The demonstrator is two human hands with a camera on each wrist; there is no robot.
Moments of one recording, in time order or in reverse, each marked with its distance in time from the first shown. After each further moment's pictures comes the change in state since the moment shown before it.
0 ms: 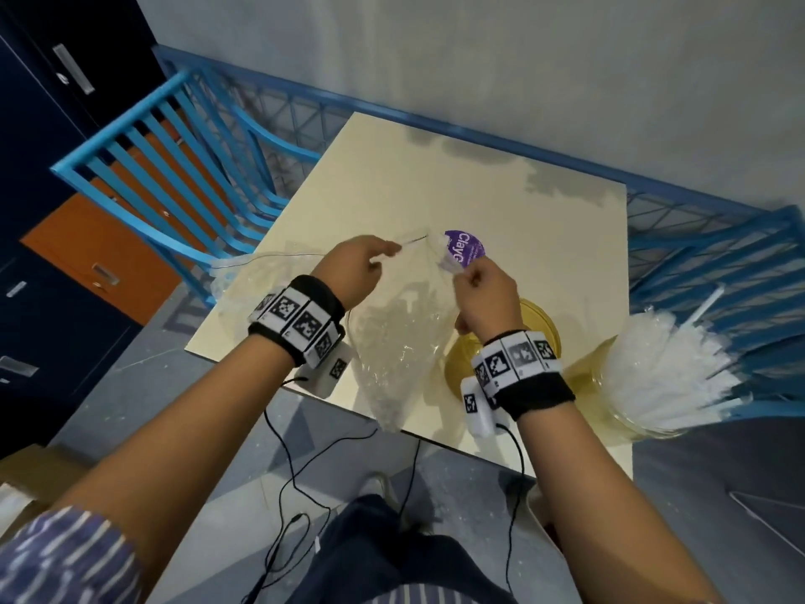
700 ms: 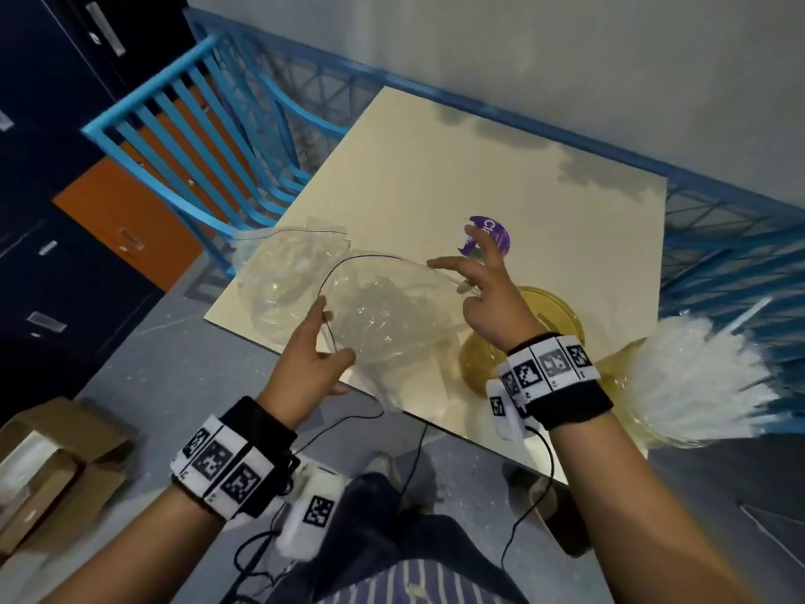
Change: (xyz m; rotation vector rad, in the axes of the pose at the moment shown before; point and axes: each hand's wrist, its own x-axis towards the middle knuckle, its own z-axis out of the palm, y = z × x) left_hand -0.140 -0.011 0.016 -0.608 0.120 -0.500; right_hand 0.004 0.021 0.013 -0.012 -0.334 -0.424
